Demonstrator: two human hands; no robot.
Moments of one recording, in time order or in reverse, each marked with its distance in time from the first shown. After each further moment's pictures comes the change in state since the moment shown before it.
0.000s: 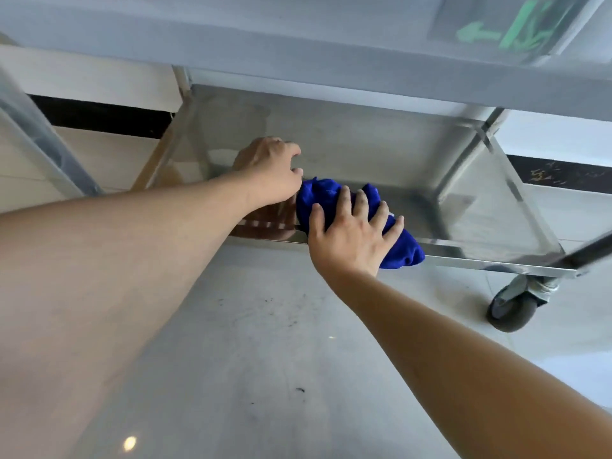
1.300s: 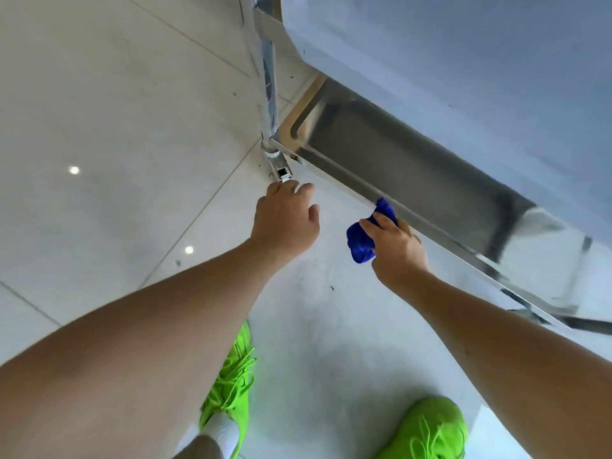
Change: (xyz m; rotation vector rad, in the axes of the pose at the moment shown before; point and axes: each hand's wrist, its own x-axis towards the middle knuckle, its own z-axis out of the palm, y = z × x) left_hand -0.217 0.005 -0.099 -0.114 -0.120 -0.584; right_hand -0.048 -0.007 -0.119 -0.218 -0.722 -0.747
